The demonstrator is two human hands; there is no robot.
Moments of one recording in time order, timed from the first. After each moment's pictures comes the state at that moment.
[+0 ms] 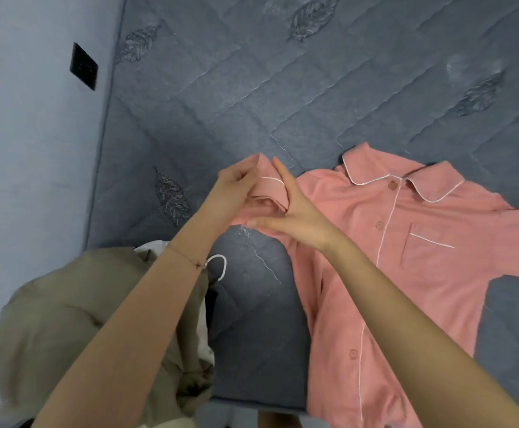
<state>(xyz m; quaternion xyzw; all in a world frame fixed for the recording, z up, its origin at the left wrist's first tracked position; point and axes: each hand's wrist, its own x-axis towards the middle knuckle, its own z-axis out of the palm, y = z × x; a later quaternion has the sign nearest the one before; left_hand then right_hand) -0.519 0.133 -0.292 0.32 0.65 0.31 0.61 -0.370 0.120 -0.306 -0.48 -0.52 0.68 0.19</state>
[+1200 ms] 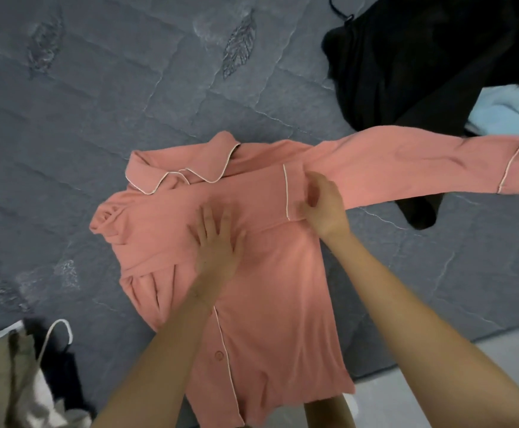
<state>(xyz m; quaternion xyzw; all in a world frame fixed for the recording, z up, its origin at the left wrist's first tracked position) -0.172 0.051 -0.416 0.72 0.64 -0.08 0.26 0.051 0.059 -0.390 -0.78 -0.38 0.44 0.22</state>
